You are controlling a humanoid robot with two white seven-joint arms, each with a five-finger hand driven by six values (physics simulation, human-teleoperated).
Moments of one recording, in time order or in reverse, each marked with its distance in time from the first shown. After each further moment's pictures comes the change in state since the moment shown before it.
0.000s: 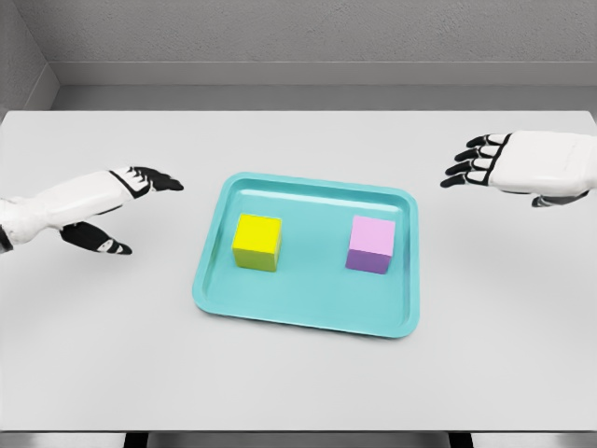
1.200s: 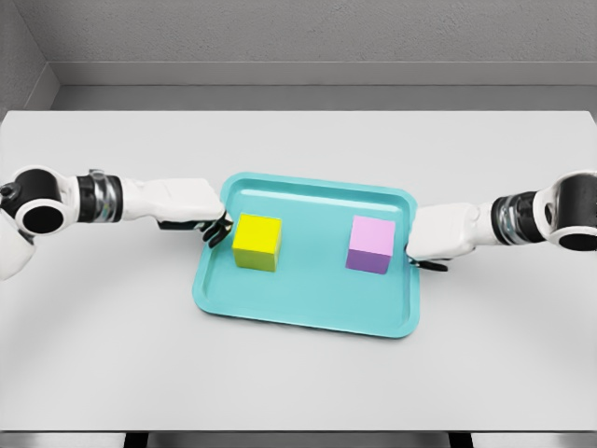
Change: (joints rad) left arm -0.440 -0.127 -0.529 0.169 -0.190 0.000 -0.044; right arm -0.183 0.248 0.475 0.143 0.229 0.001 0.000
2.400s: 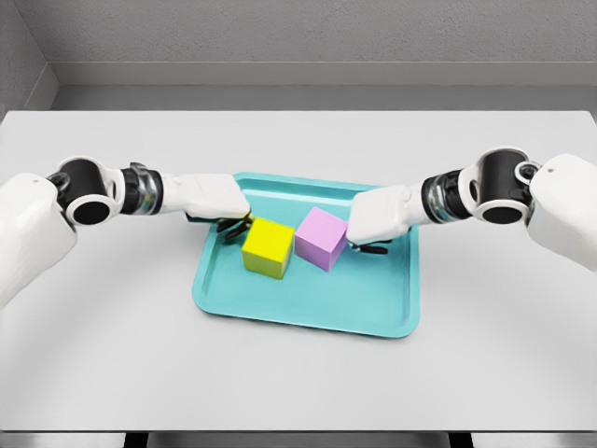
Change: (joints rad) left arm -0.052 -0.133 -0.019 0.080 -0.212 0.000 0.003; right arm -0.107 0.221 0.074 0.133 -0.001 0.000 0.000
